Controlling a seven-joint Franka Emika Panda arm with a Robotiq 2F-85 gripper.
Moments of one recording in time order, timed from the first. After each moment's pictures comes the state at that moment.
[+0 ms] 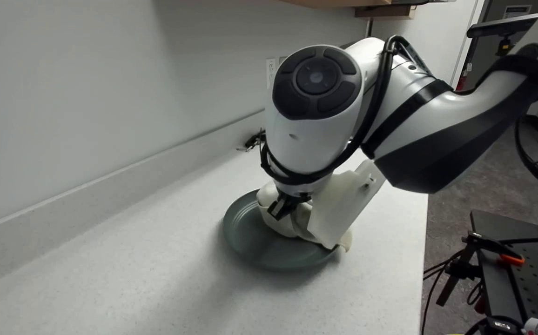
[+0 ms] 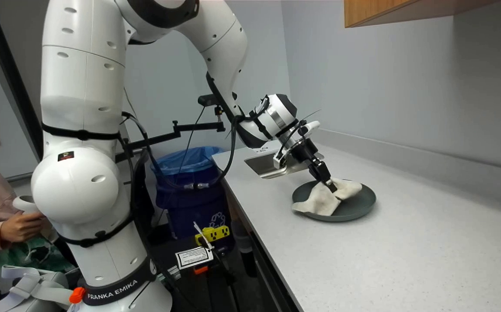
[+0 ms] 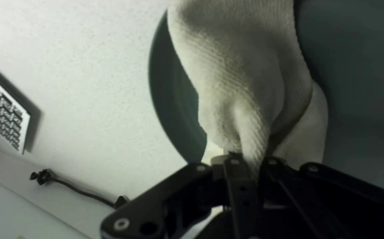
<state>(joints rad) 0.31 0.36 0.07 -2.13 -1.01 2.30 1.35</state>
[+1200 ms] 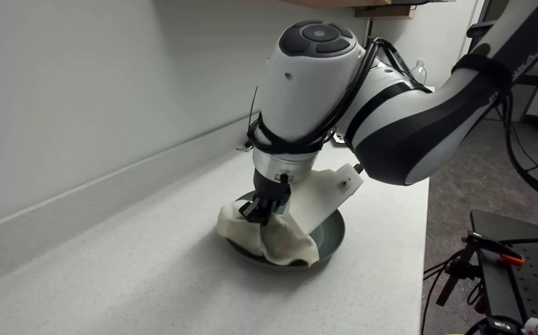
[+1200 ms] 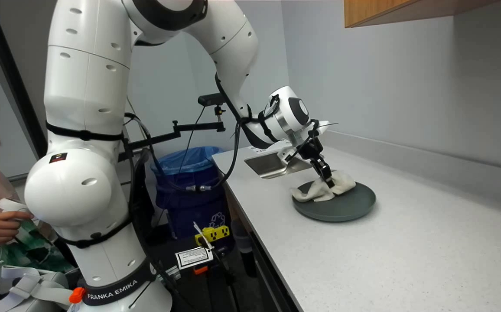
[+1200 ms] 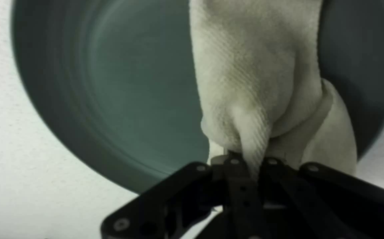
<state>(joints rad) 0.23 0.39 0.08 -2.11 -0.82 2.63 1.24</state>
